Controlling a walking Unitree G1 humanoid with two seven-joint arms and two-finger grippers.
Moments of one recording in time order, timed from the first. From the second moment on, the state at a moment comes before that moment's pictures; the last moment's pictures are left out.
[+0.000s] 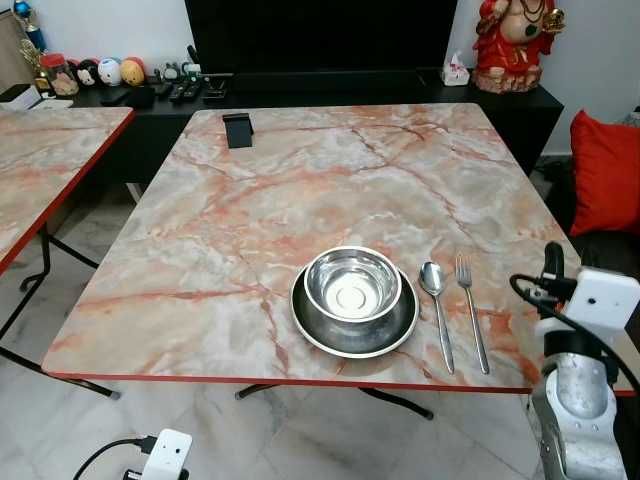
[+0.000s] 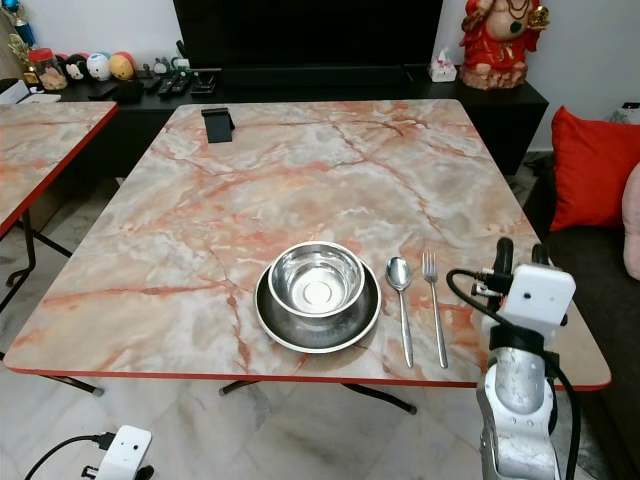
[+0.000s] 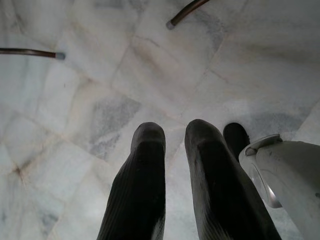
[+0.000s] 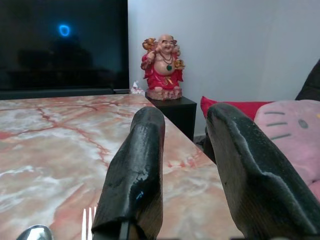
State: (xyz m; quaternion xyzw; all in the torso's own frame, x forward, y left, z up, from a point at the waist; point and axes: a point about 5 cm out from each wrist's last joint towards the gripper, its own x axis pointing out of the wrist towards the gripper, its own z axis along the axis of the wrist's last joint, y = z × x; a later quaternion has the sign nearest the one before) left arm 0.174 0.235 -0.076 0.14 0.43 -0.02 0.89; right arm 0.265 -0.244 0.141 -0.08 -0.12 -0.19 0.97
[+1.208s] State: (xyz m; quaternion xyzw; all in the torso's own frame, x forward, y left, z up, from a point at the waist) left arm 0.171 0.235 -0.077 0.13 0.43 -0.01 0.89; right arm 0.289 -0.220 0.162 -0.05 -0.16 -0.15 0.97
